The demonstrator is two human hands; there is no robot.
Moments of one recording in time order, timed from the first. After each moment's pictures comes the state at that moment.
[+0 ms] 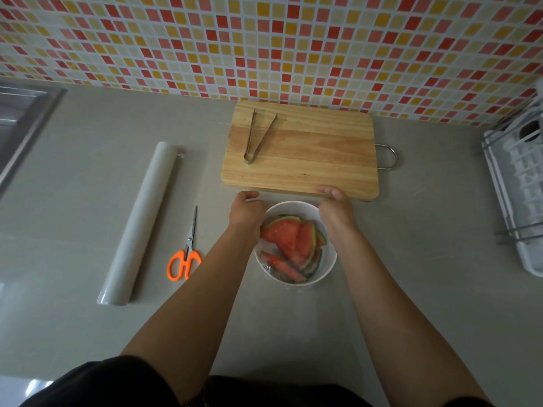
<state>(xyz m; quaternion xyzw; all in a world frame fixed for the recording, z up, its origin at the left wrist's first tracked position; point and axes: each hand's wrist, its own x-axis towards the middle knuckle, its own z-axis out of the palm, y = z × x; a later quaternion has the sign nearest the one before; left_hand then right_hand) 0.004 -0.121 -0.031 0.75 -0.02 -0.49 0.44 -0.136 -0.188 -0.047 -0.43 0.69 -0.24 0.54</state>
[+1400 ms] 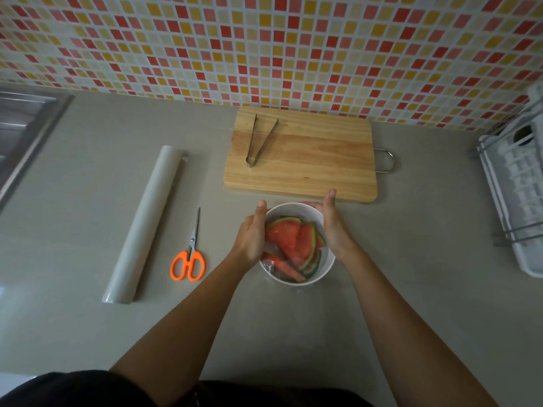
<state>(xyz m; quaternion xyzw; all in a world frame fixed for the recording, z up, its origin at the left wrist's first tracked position) -0.005 -0.077 -0.044 0.68 -0.29 -0.51 0.44 -0.152 -0.158 -0.040 -0.54 0.54 -0.17 0.63</state>
